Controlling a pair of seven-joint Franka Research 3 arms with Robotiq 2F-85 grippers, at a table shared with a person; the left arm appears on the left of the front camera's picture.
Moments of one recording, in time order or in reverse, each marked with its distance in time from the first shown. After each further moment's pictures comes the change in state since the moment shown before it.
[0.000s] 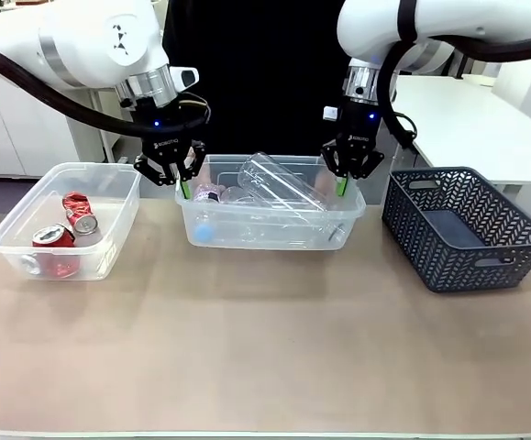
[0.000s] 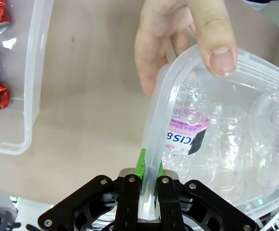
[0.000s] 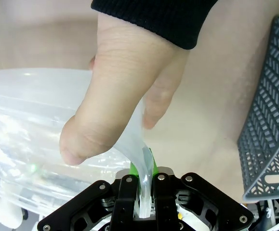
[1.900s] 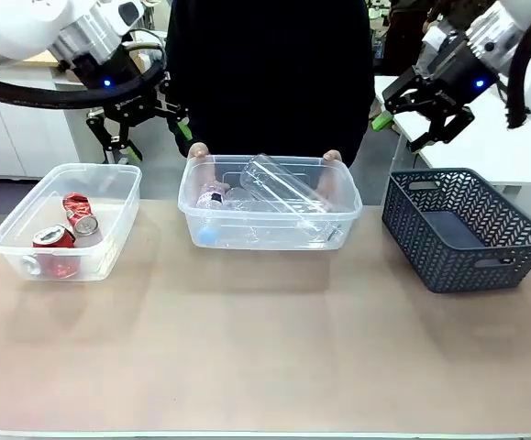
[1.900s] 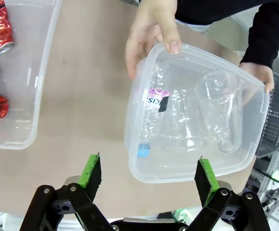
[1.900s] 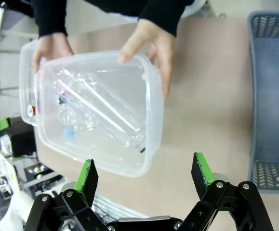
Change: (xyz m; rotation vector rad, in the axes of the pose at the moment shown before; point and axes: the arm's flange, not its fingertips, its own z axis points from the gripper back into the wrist) left arm -0.041 0.040 0.086 -0.230 -0.210 -0.015; right arm -0.148 -0.088 0.086 0.357 -0.507 -0.029
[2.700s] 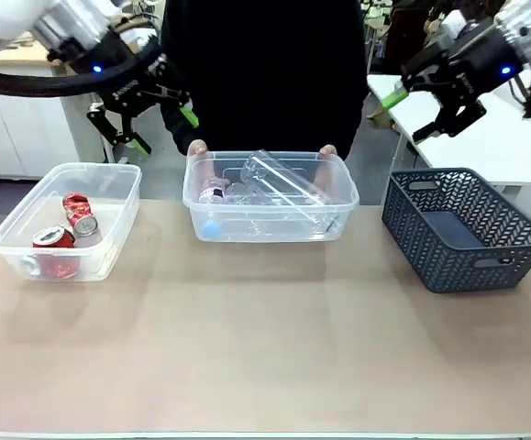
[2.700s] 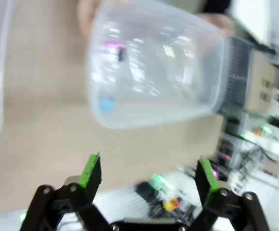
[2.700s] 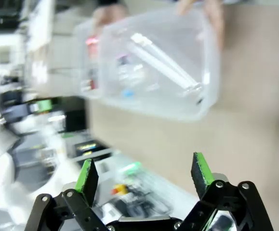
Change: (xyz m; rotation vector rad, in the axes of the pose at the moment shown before) left arm -0.011 0.004 0.040 -0.287 0.114 -0.065; right arm -0.031 -0.010 0.056 0.355 0.056 -0.038
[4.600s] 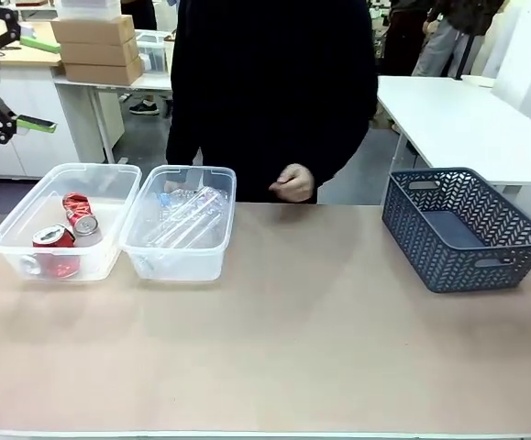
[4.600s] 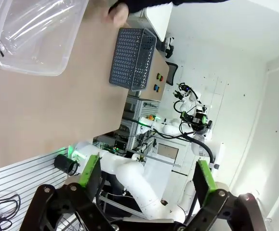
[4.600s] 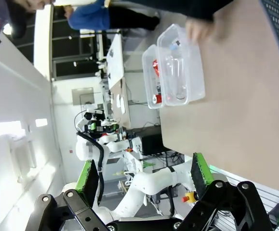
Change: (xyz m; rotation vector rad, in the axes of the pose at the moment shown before) left arm -0.075 0.123 0.117 -0.530 -0.044 0.259; right arm -0.096 -0.071 0.132 0.326 -0.214 -0.269
